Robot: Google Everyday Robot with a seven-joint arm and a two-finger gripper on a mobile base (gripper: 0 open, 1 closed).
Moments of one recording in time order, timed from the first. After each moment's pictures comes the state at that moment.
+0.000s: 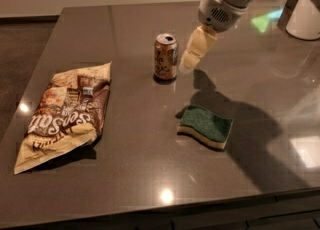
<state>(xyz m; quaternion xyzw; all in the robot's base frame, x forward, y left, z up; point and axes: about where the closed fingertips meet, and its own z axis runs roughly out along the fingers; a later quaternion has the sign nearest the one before) 0.596 -0.084 0.948 -0.57 0.79 0.06 0.23</state>
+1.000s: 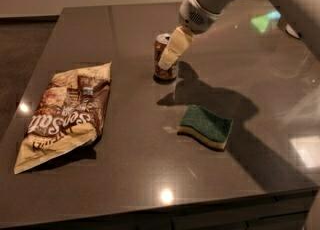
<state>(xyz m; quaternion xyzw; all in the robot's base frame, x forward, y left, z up) 0.636 -0.039 0.927 -0.56 0.79 0.10 0.25</state>
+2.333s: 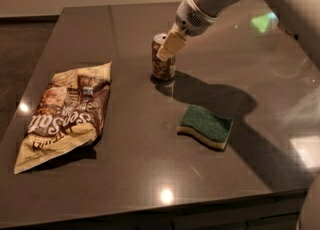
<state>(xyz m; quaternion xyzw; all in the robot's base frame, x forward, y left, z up) 0.637 -0.025 0.922 -0.56 0.78 0.14 0.26</state>
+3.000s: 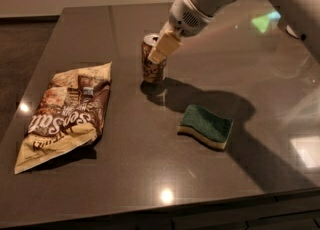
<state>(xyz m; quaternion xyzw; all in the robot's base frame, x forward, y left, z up) 0.607 0.001 0.937 -0.59 0.74 0.17 0.27</state>
